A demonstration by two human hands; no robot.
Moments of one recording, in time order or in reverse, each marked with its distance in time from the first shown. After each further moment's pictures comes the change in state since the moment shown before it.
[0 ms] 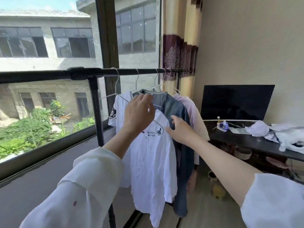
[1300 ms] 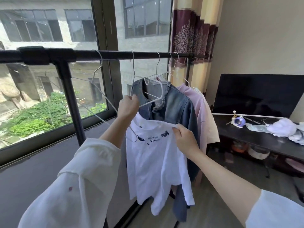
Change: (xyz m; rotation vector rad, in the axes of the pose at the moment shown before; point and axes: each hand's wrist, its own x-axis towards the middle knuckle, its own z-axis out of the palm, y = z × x) left_hand 0.041 -0.053 0.095 -0.310 -0.213 -0.887; right_hand 0.058 0.081 0.054 0.353 0.149 -0.103
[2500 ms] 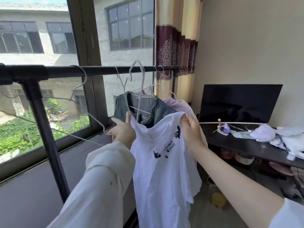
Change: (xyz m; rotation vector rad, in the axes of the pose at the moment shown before) left_hand 0.038 -0.019 0.067 0.782 -0.165 -0.048; right_hand 0.045 -0.025 -0.049 0.557 0.328 0.102
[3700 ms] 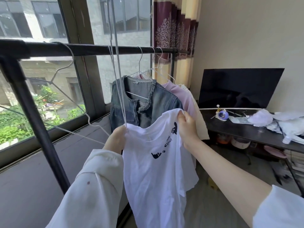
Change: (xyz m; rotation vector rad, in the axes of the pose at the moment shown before) left_hand -0.005 -0.052 0.067 -1.380 -0.450 -0.036; right_hand 0.000 0.050 0.007 -0.128 0.028 0.072
